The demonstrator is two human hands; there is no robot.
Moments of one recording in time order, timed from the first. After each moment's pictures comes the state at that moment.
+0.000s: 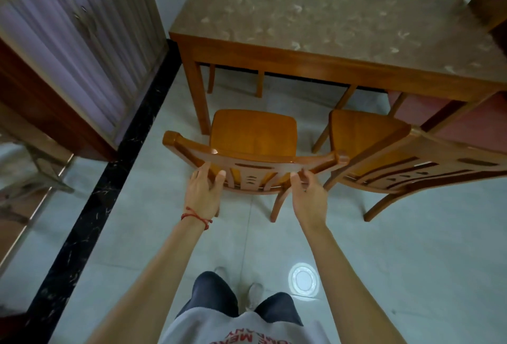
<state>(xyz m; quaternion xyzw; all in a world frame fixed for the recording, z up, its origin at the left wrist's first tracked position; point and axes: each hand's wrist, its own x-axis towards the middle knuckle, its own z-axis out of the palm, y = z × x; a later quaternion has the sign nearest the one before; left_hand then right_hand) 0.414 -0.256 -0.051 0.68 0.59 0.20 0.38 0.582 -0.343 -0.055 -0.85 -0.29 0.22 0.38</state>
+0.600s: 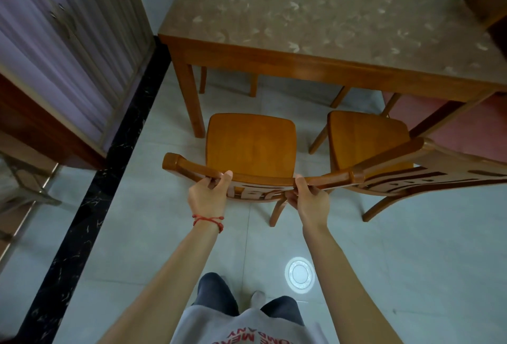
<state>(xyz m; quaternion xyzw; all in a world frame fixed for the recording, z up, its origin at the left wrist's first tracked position) 0.443 -0.203 -0.059 0.52 0.67 0.29 0.44 0.580 -0.287 -0.054 -0.77 -0.05 0.32 0.55</state>
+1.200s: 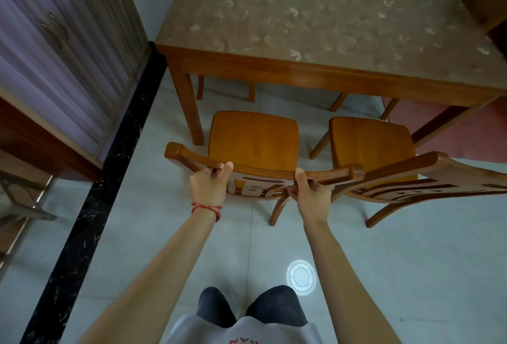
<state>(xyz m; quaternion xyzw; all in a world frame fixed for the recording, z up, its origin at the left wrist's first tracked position) 0.456 -0.132 -0.057 0.56 0.63 0.30 0.44 0.591 -0.230 -0.057 -0.79 -0.10 0.27 0.55</state>
